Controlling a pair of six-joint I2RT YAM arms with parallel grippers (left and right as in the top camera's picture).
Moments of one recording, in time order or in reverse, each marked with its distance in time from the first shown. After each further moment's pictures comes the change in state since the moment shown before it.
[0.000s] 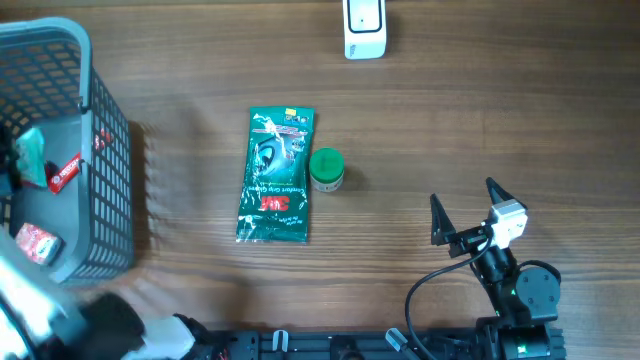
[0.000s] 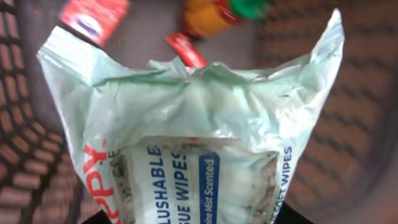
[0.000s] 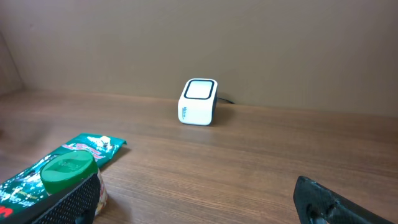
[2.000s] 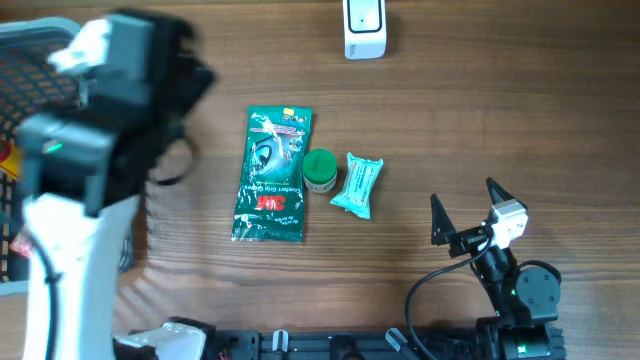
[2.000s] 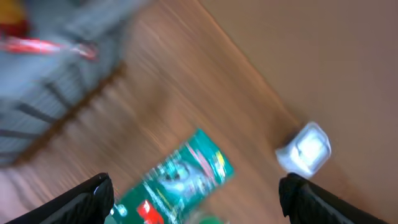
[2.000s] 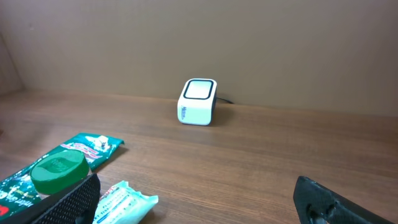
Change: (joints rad) left arm -0.946 -0.156 0.085 0.024 -0.448 0.066; right arm -0.002 0.000 0.000 0.000 0.000 0.000
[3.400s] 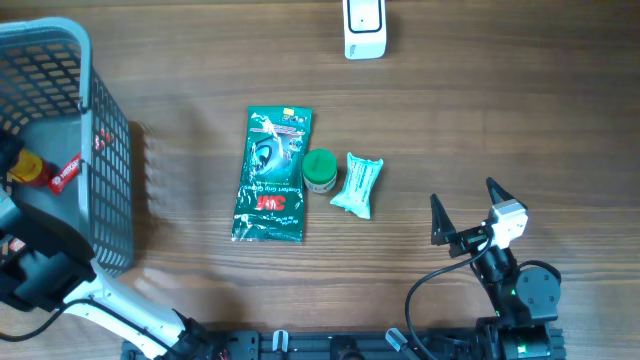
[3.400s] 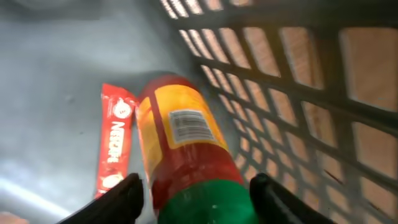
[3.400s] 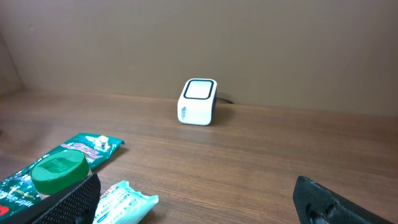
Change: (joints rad) left arm 0.988 0.633 0.002 0.262 0.275 -0.910; right arm 0.000 0.000 0.000 0.000 0.000 0.000
